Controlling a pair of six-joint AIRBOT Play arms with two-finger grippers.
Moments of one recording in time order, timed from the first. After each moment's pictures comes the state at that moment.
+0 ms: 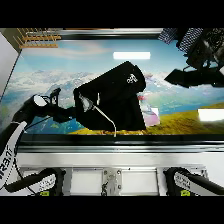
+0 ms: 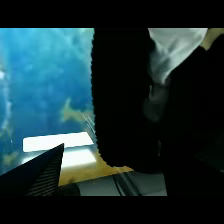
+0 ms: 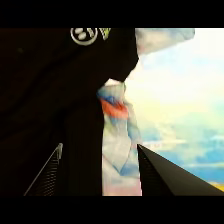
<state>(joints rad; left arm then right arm) 0.03 -1.32 0.82 1.06 -1.02 -1.42 -0.18 -1.23 1.29 -1.00 1.16 1.32</state>
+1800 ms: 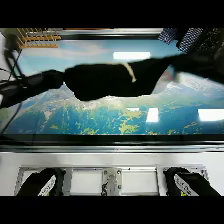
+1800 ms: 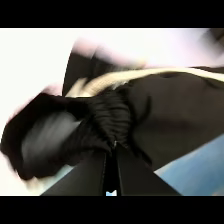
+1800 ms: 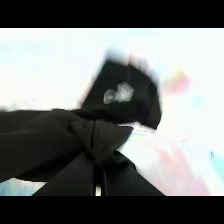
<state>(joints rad) -0.09 -0.81 1.14 0.95 -0.88 -1.44 -0.02 -1.00 1.41 -1.01 0.90 1.43</state>
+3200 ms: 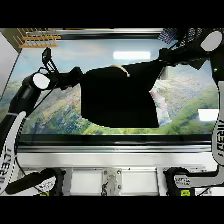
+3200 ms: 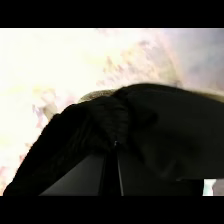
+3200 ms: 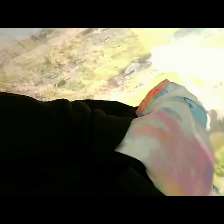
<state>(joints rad) -0.14 -1.35 1.24 1.09 -0.71 -1.85 0.03 -1.53 1.83 -1.26 1.21 1.58</state>
